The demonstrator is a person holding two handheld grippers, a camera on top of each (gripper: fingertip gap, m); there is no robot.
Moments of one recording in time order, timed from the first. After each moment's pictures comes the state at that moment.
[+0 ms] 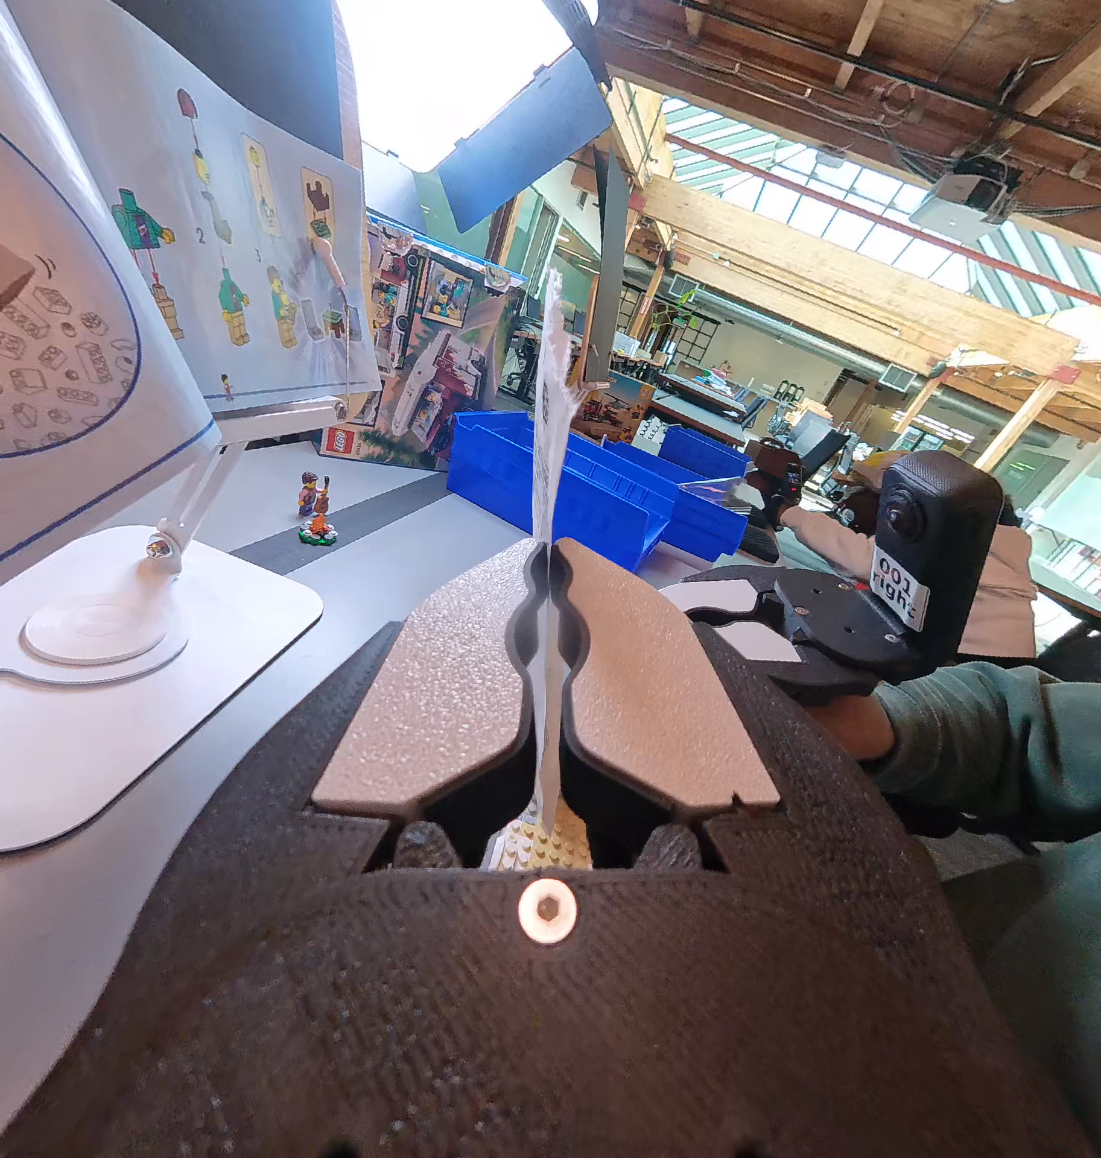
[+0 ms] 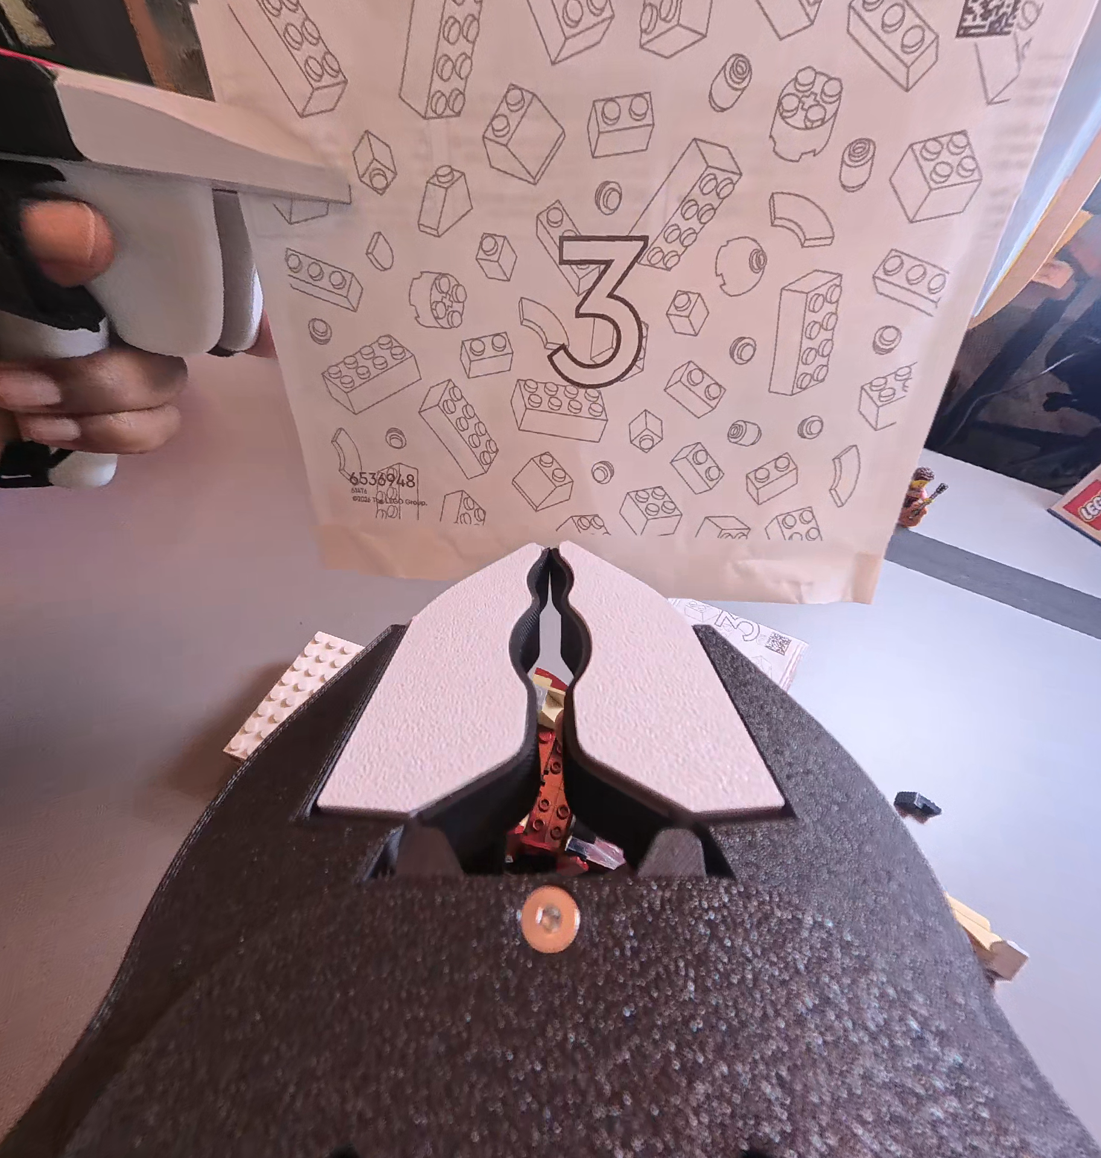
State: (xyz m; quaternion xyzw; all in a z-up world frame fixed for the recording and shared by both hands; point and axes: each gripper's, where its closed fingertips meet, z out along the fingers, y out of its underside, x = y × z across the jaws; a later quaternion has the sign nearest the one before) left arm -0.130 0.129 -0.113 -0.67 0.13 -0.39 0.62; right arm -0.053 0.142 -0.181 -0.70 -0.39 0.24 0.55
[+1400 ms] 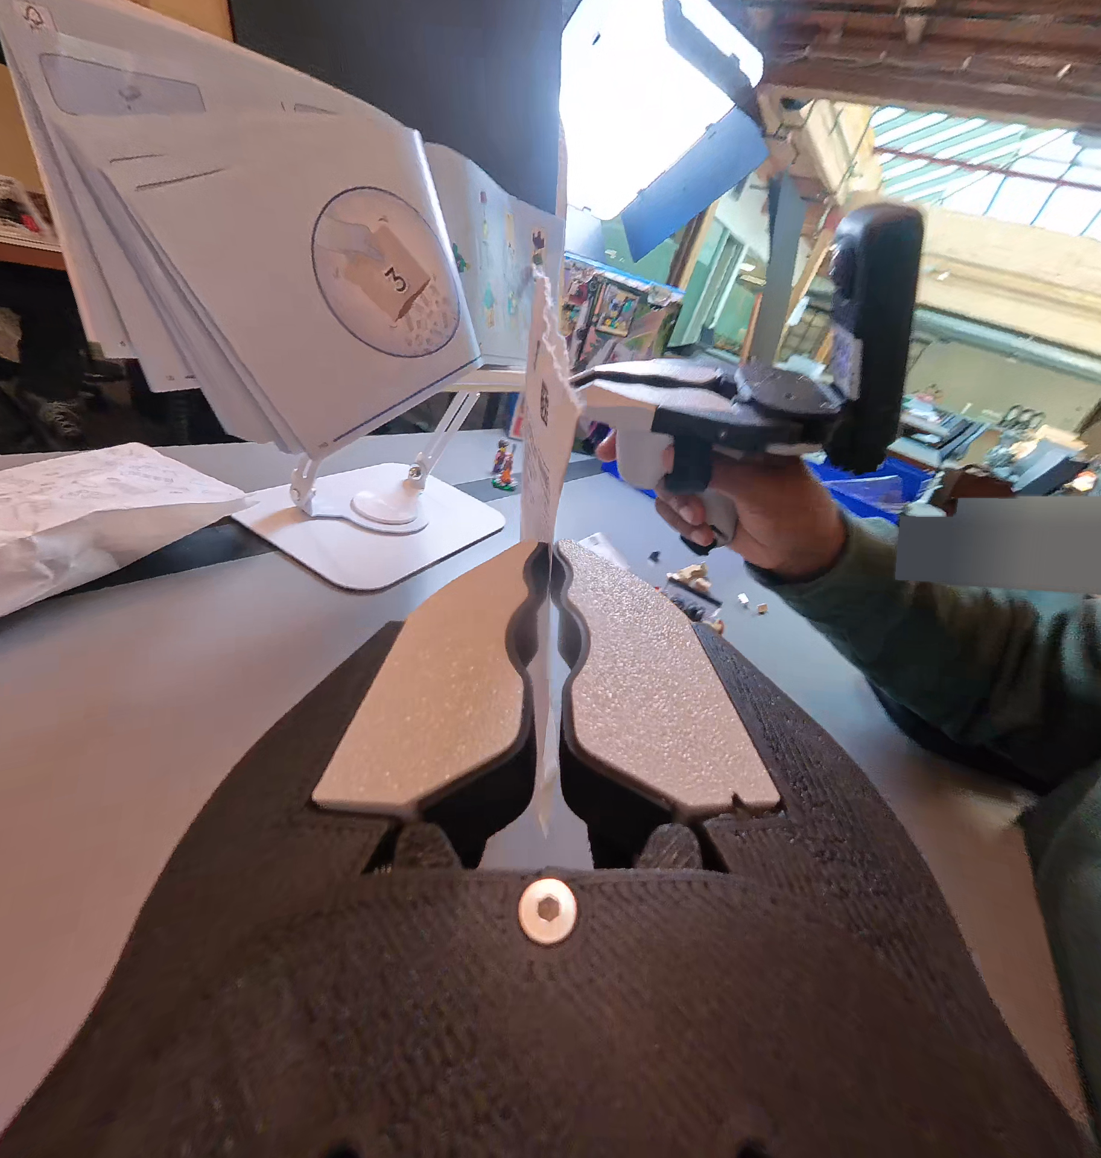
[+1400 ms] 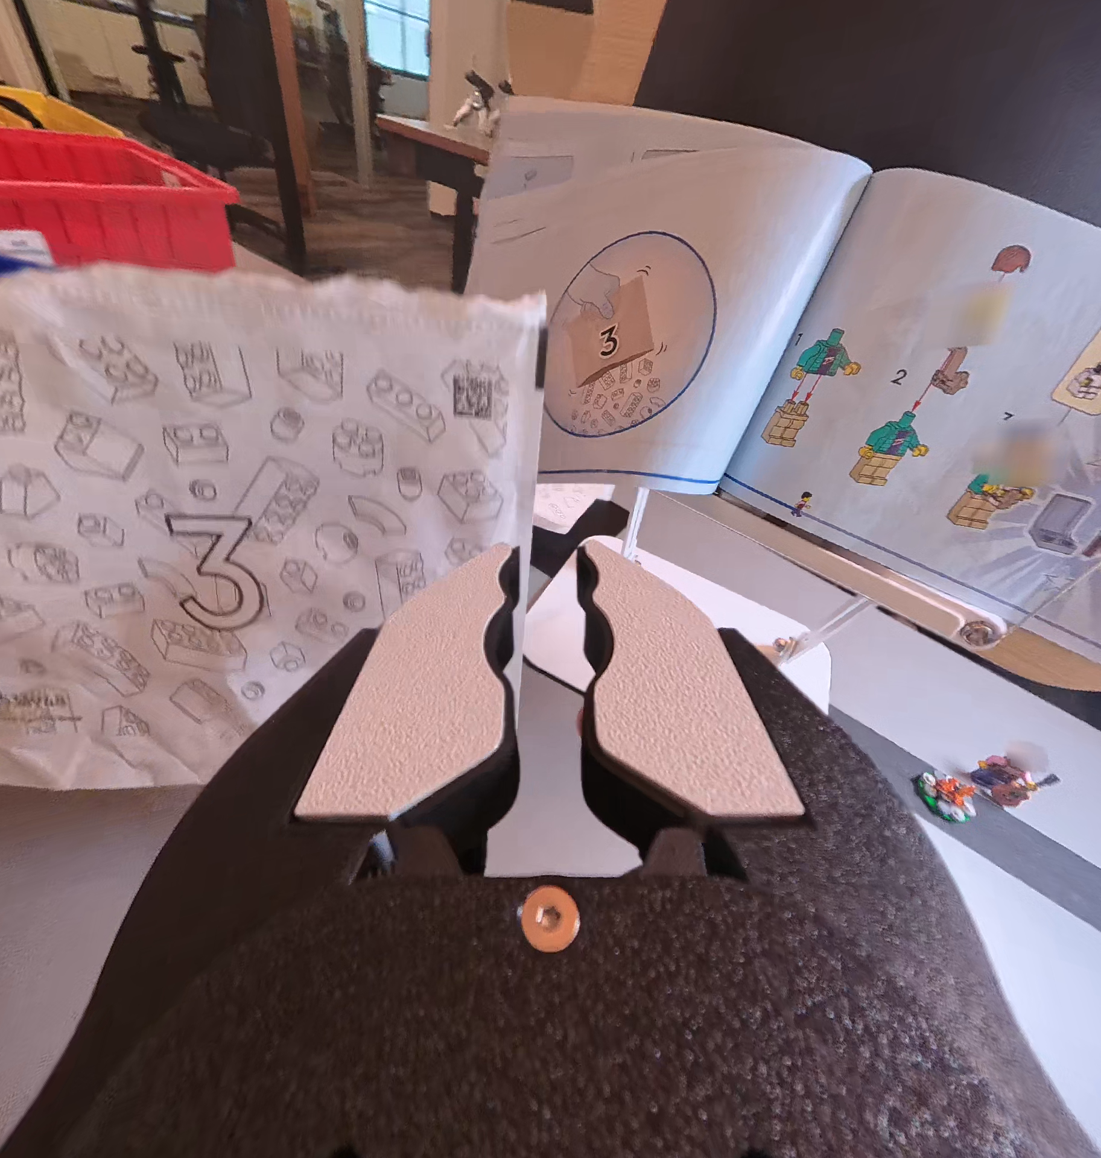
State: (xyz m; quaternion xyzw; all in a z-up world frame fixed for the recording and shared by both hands) left arm -0.237 0.021 -0.136 -0.70 0.05 -0.26 0.67; right arm -0.168 0.169 -0.125 -0.63 -0.45 0.27 0.58
